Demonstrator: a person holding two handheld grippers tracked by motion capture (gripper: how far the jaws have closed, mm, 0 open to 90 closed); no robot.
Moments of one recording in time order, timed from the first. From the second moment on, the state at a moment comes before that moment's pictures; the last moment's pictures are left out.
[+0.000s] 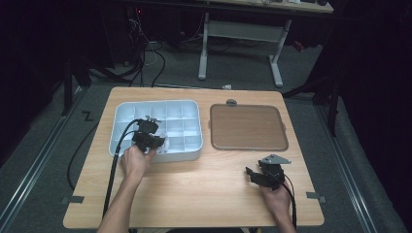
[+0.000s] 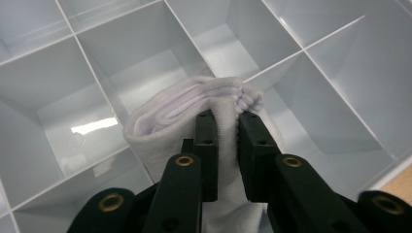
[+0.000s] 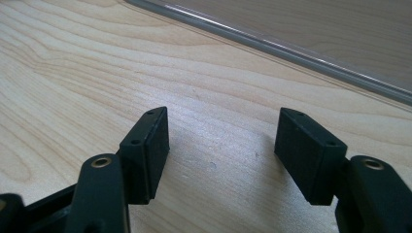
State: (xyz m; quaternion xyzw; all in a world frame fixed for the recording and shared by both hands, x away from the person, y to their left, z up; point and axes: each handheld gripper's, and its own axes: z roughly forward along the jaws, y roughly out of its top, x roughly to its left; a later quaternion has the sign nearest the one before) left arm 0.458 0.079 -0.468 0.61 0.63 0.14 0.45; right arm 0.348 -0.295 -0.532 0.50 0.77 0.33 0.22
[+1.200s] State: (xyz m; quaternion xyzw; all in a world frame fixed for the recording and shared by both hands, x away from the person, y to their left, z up) left arm 0.463 0.084 -0.485 0.63 0.65 0.10 0.41; right arm 0.348 -0.295 -0.532 0.50 0.77 0.33 0.22
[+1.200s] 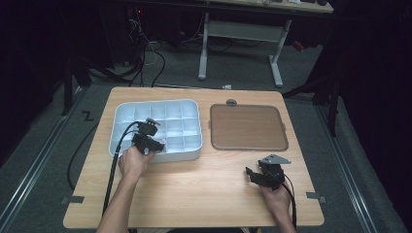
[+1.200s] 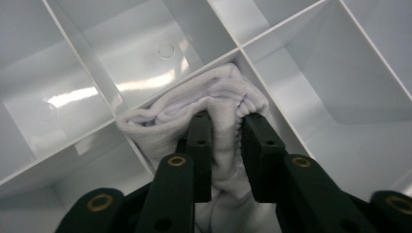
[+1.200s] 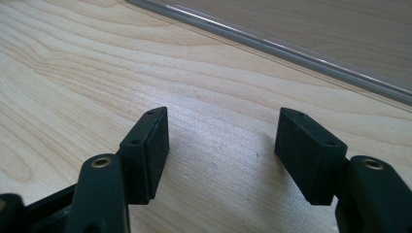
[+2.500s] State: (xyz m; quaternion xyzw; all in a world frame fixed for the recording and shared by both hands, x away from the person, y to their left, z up) left arm 0.433 0.125 -0.442 0.55 0.63 0.13 0.54; right arm 0.347 -0.294 -0.531 0.50 0.77 0.33 0.22
